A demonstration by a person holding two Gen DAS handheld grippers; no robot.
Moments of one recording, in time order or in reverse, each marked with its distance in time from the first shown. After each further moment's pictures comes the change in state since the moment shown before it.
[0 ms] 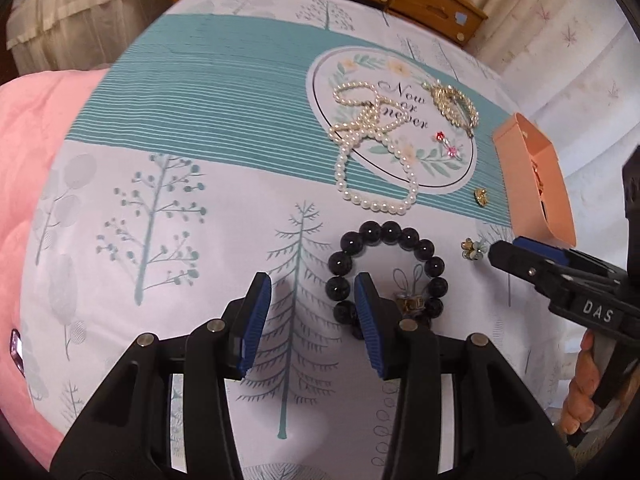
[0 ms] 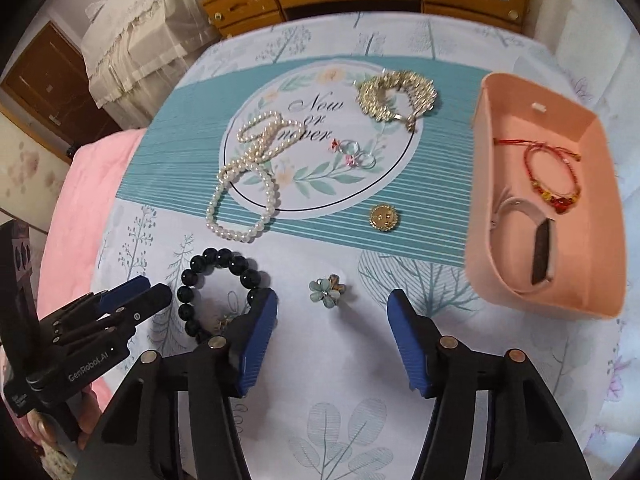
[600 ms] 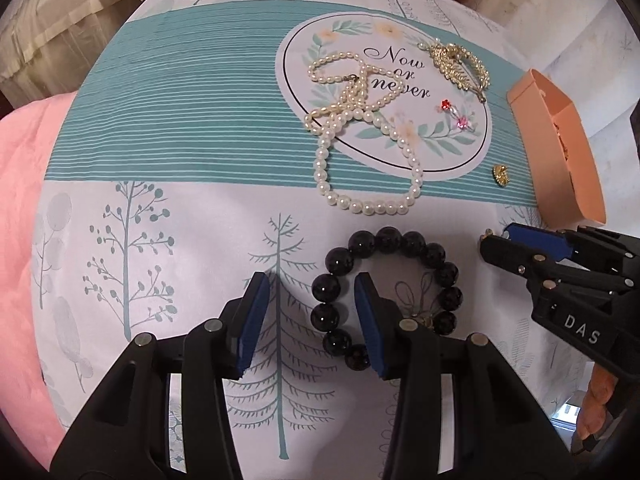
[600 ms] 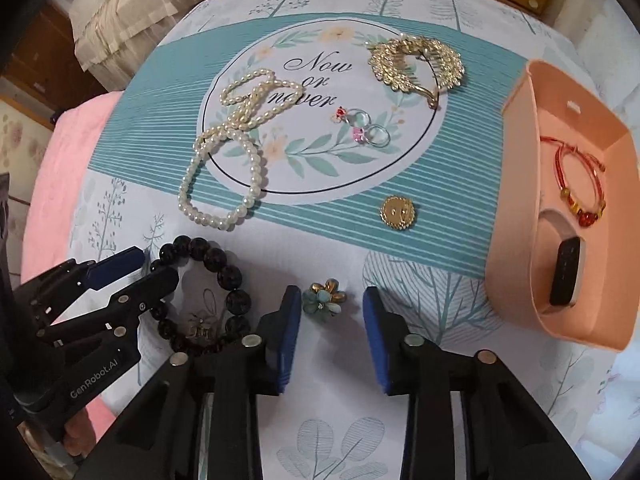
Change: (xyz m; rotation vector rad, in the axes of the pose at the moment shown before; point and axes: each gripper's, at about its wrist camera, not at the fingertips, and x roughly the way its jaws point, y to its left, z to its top) left arm 0.034 -0.033 0.020 0.119 0.098 0.100; right arm 0.040 0.016 0.015 -0.062 0.113 -0.081
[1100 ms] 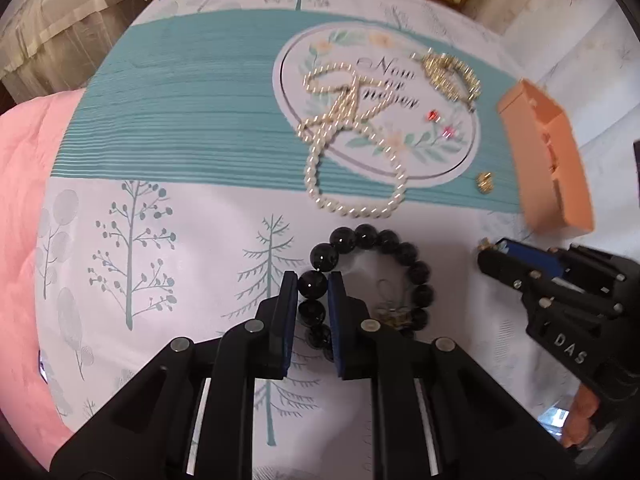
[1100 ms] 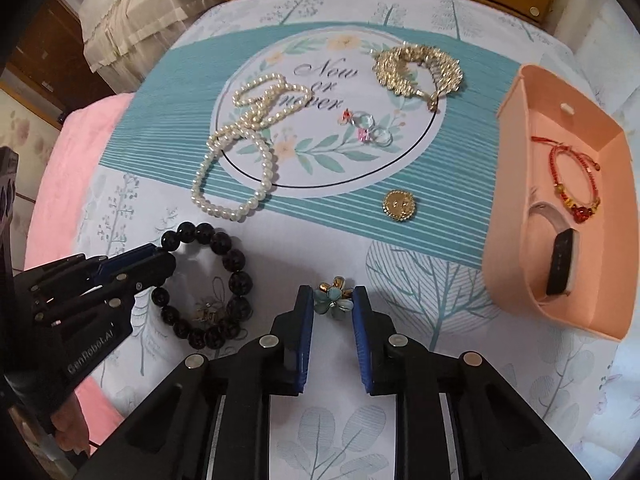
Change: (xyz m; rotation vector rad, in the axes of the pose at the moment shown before) left arm -0.023 -0.001 -0.003 -0.033 -0.028 -0.040; right arm -0.020 -0.005 -0.014 -0.011 -0.047 0.028
